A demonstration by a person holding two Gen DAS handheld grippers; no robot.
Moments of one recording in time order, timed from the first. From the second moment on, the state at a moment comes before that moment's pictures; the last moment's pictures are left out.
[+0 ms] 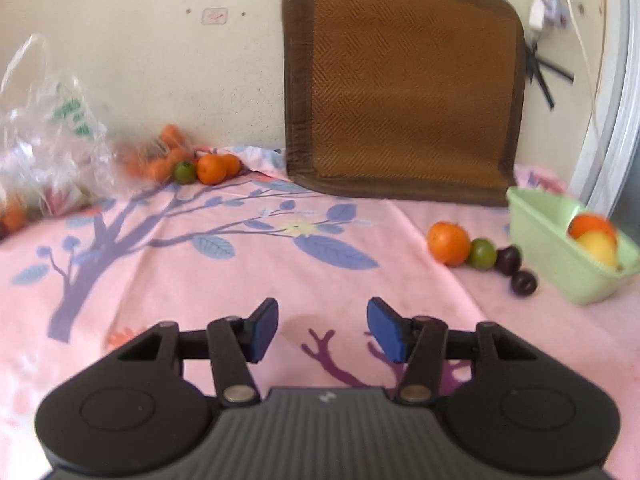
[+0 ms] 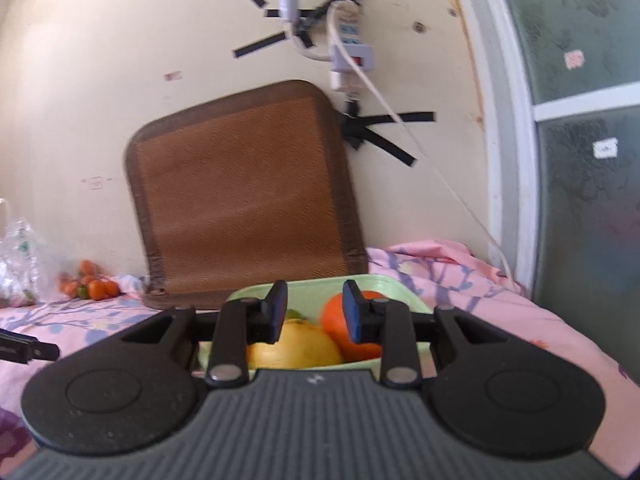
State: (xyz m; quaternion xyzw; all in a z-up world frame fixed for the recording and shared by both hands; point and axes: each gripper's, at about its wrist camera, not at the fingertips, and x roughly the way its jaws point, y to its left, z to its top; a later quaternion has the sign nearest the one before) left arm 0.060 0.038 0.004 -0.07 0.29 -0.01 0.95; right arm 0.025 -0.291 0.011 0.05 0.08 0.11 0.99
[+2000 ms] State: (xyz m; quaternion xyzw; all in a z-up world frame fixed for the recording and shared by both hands) left arm 0.090 -0.002 -0.002 -0.06 0.32 -0.09 0.94; right arm 0.138 -0.141 -0.001 -0.19 0.29 0.24 0.90
